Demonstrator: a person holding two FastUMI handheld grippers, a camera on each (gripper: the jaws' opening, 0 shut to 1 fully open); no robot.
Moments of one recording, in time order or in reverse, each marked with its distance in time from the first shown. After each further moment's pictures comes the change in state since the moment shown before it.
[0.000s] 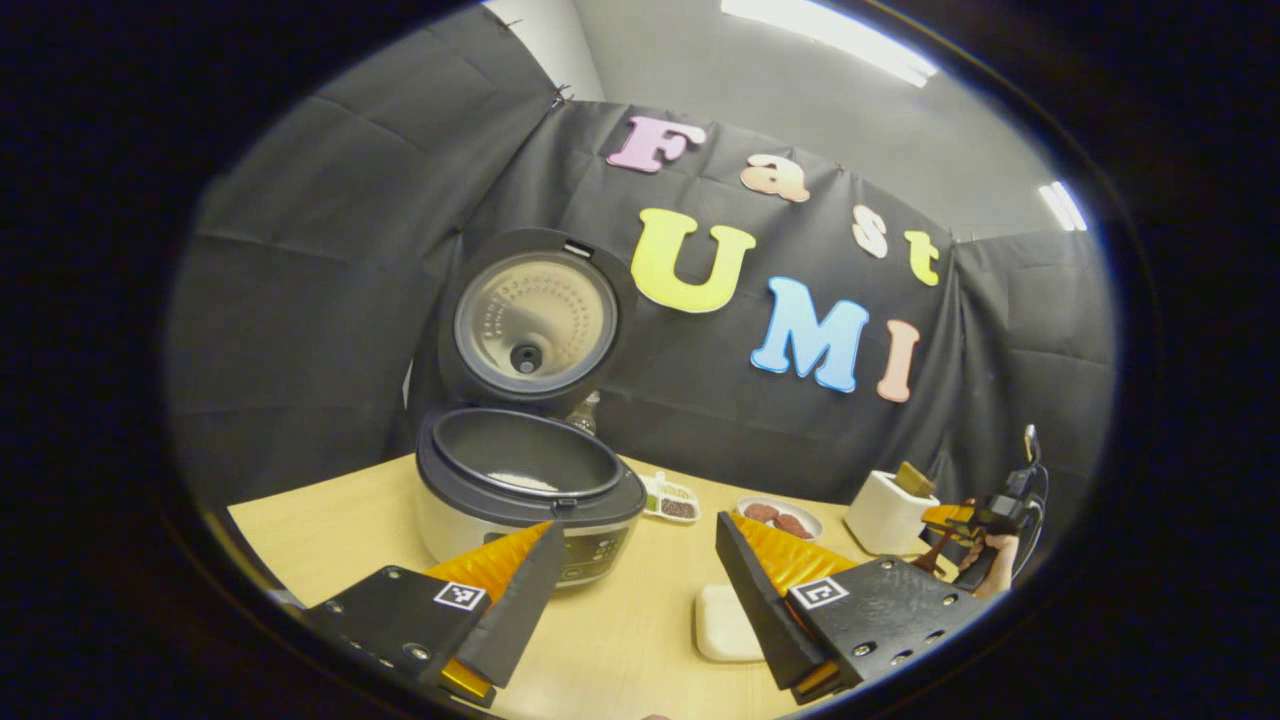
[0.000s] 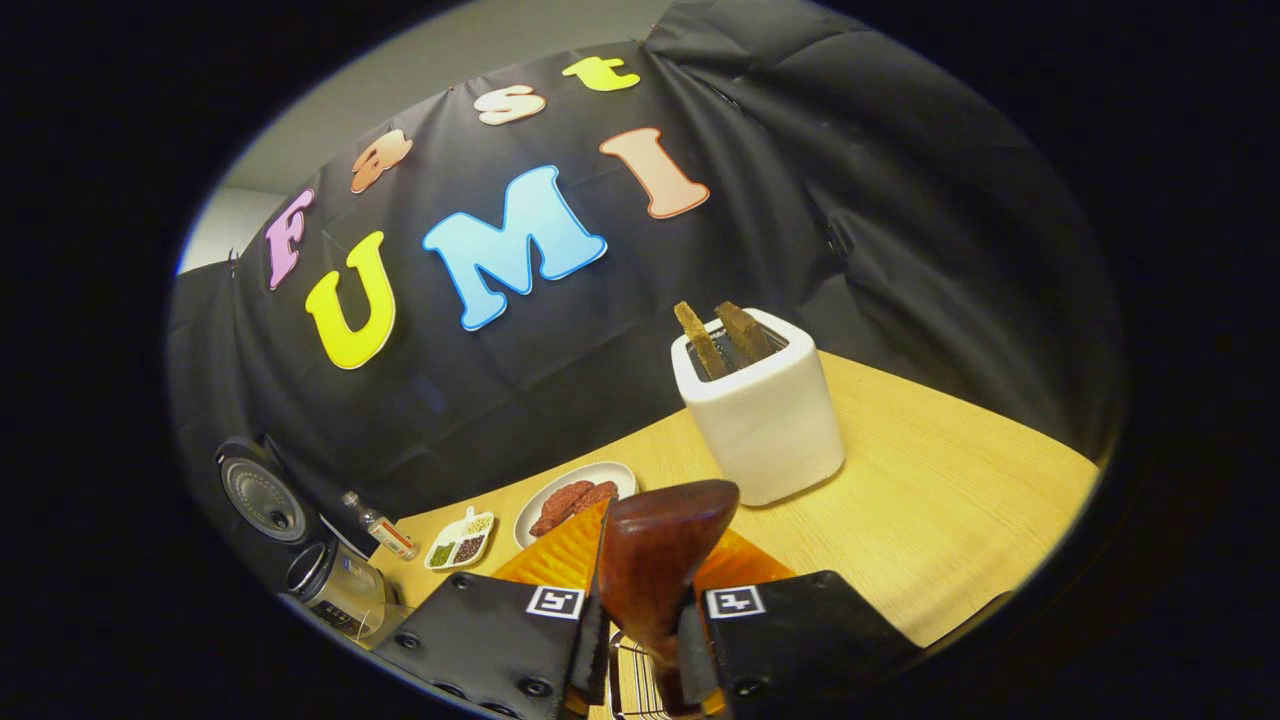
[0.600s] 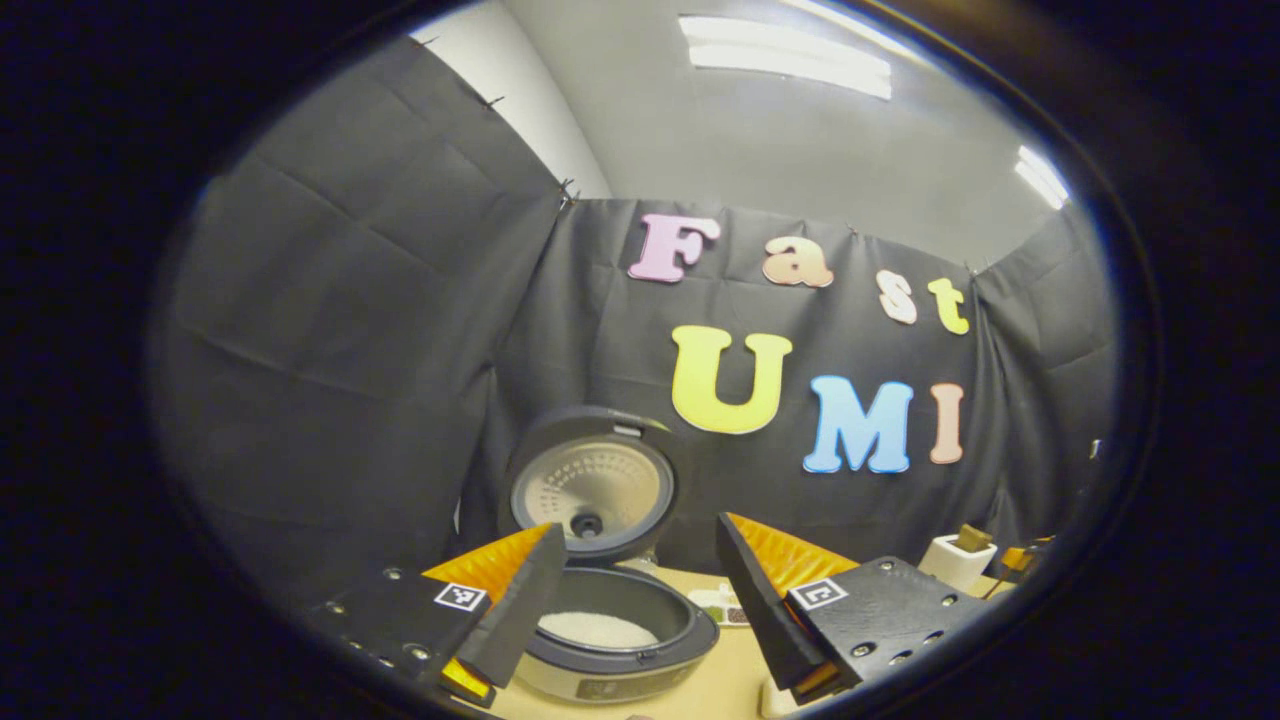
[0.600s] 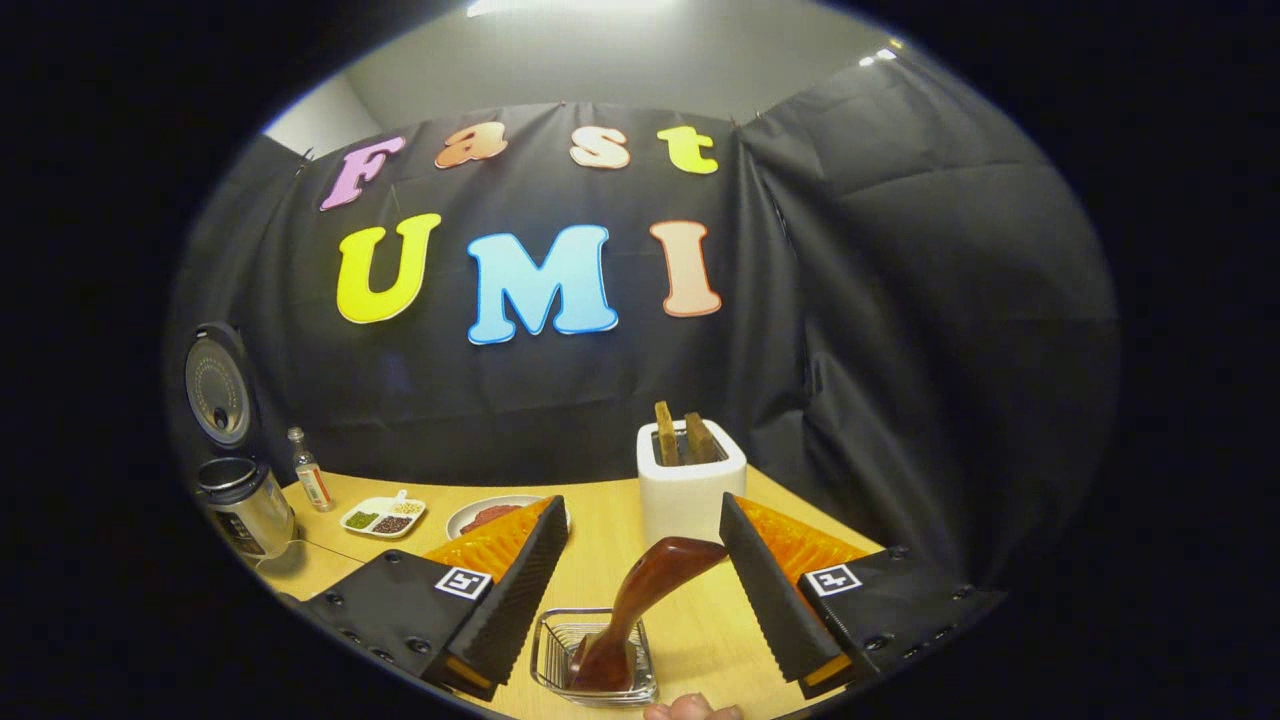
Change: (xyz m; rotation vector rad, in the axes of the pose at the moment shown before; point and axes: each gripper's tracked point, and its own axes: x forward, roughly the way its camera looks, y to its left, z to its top) left arm 0.024 0.031 0.183 0.177 -0.334 0.095; right arm -0.084 -0.004 0.057 -0.405 -0.274 -0.142
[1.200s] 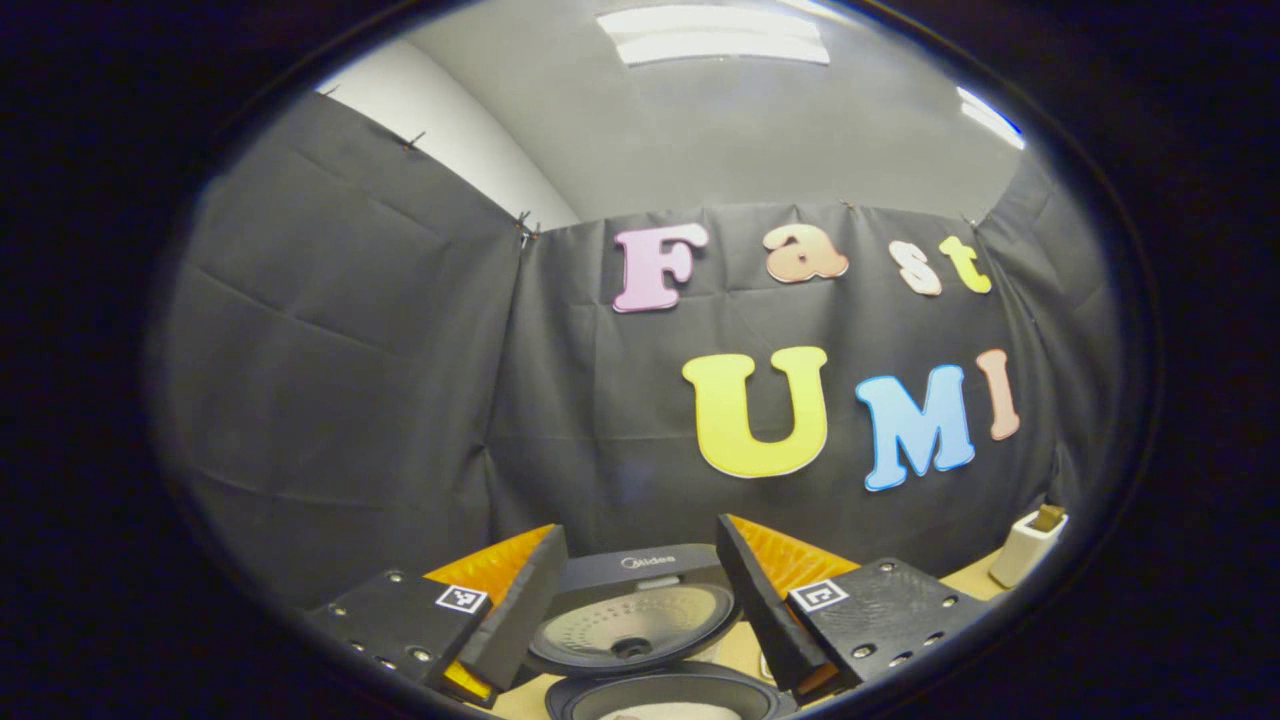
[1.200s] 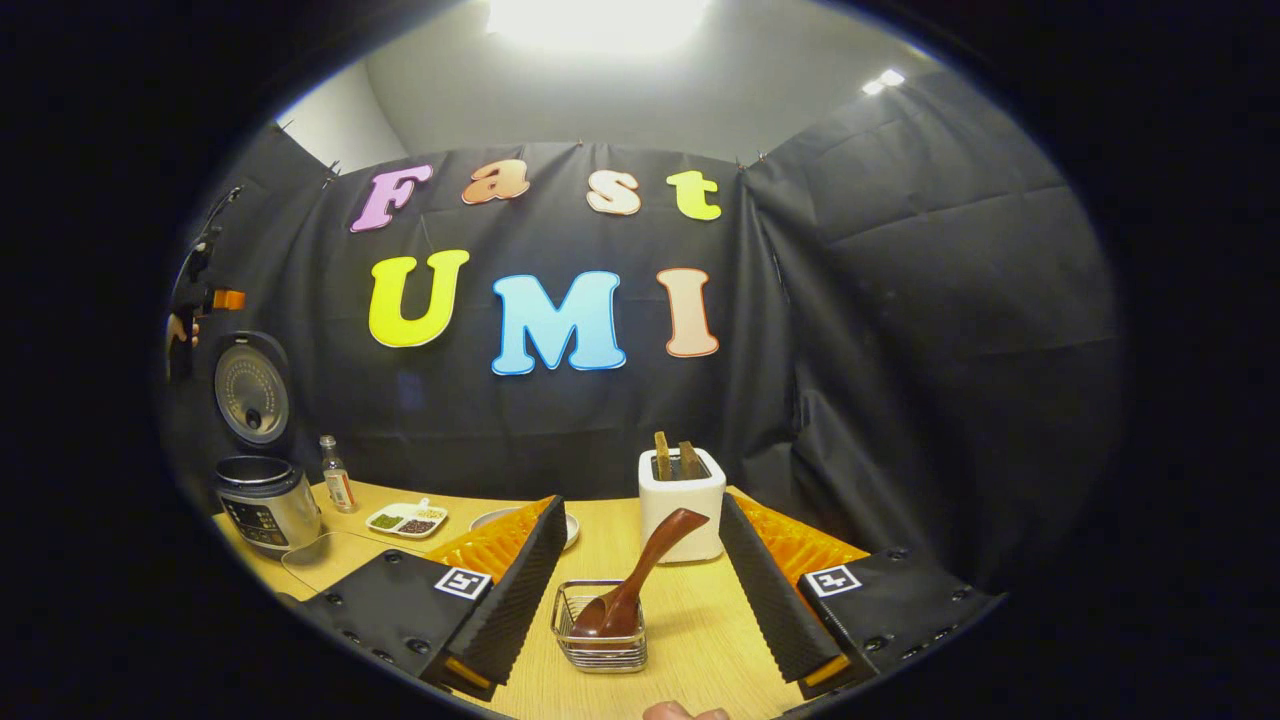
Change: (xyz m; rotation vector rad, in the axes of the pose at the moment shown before) left arm 0.193 0.005 0.048 0.183 0.009 0.010; right arm -0.083 -0.002 0.008 -0.008 -0.094 0.009
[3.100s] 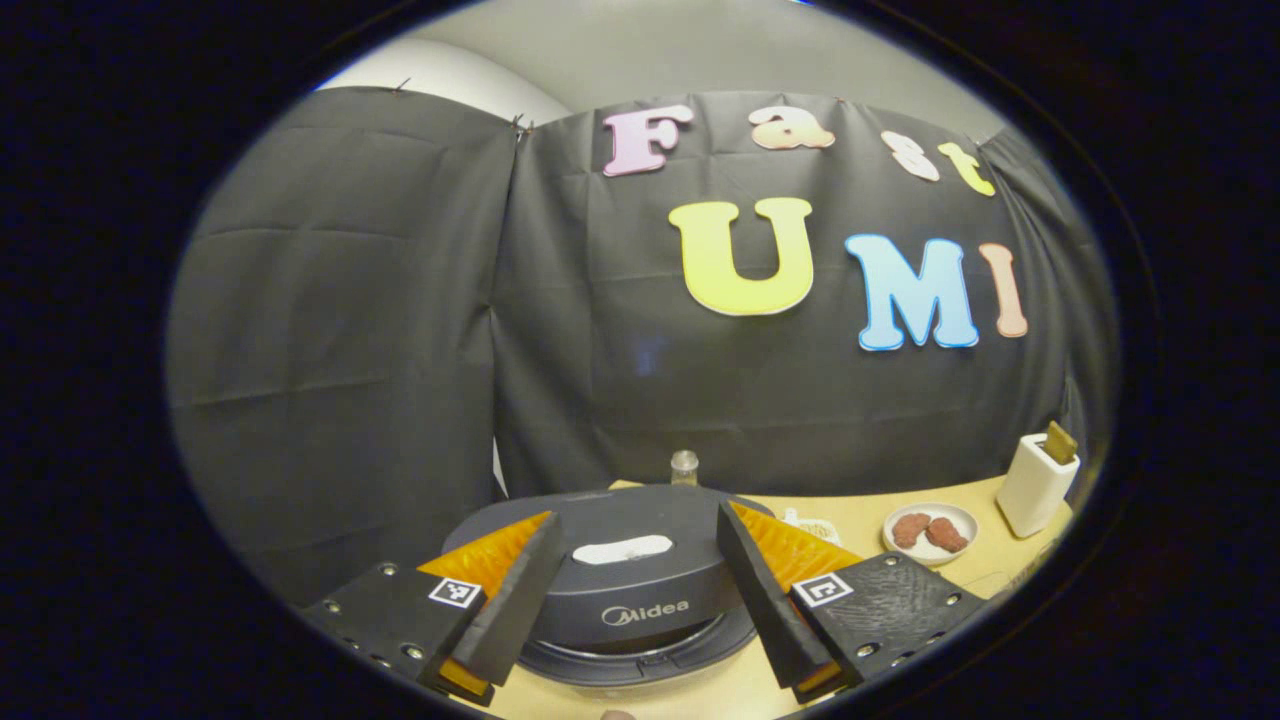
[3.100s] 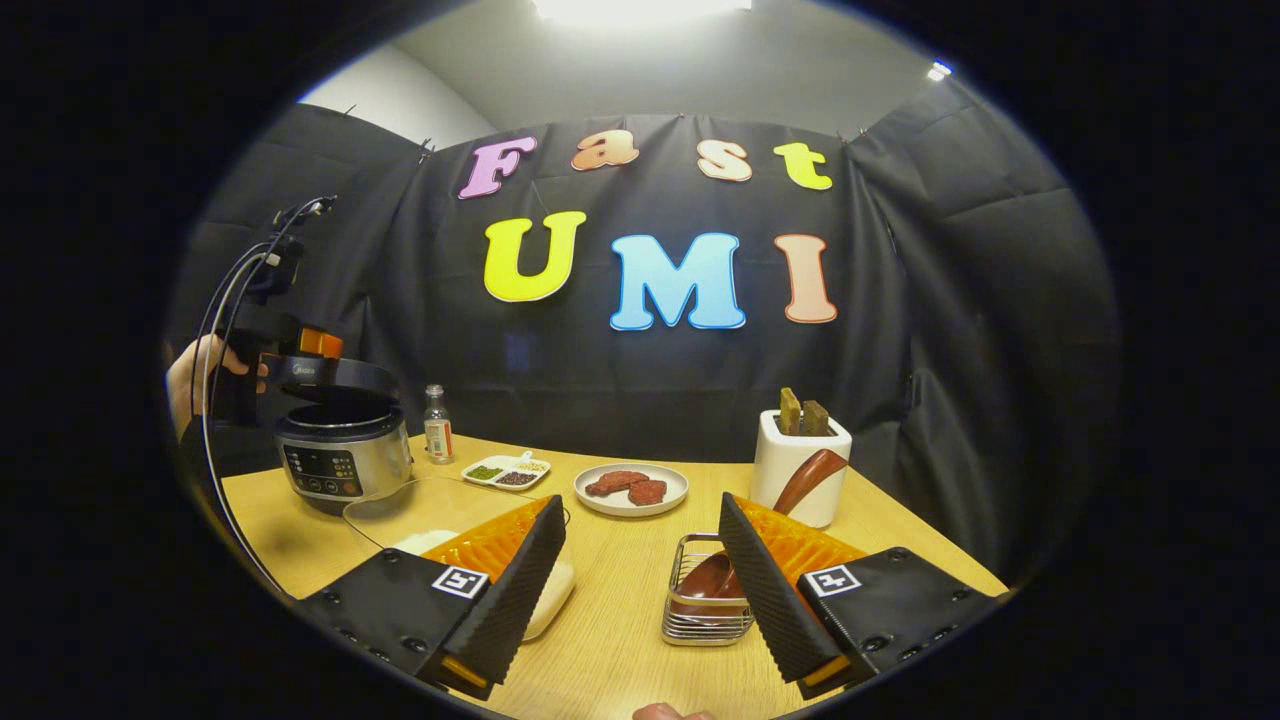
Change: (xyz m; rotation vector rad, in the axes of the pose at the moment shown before) left arm -0.119 -0.078 -0.189 0.016 0.371 0.108; right arm -0.015 0.089 -0.061 -0.056 0.099 0.333
